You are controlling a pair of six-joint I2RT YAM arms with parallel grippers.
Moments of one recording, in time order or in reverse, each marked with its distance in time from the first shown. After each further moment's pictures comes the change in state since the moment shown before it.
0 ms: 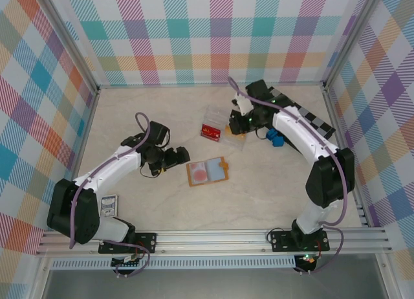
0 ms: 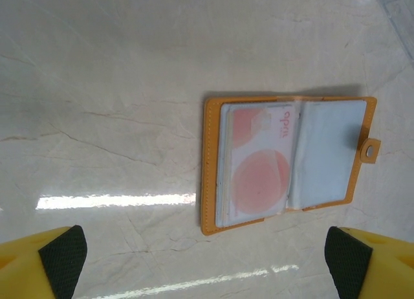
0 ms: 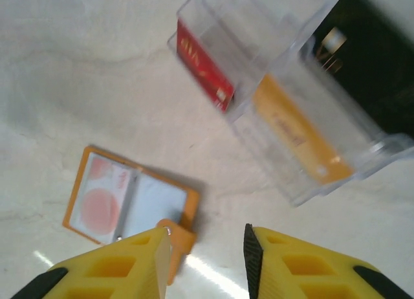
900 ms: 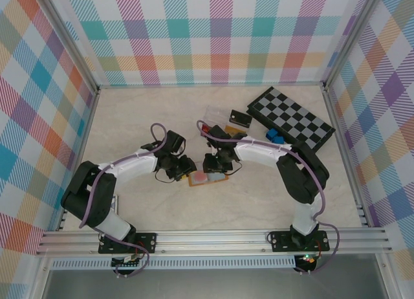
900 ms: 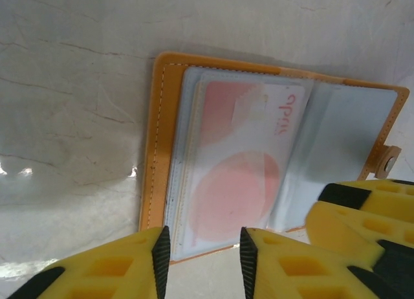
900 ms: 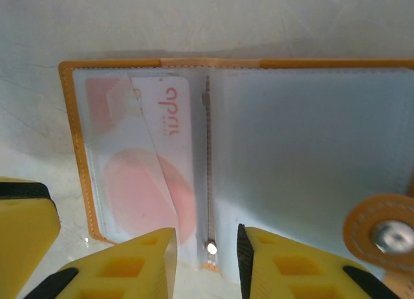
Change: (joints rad) left arm -0.113 0.169 -0.077 0.247 0.072 -0.245; right arm 0.321 0.179 -0.280 0.299 0.007 0.566
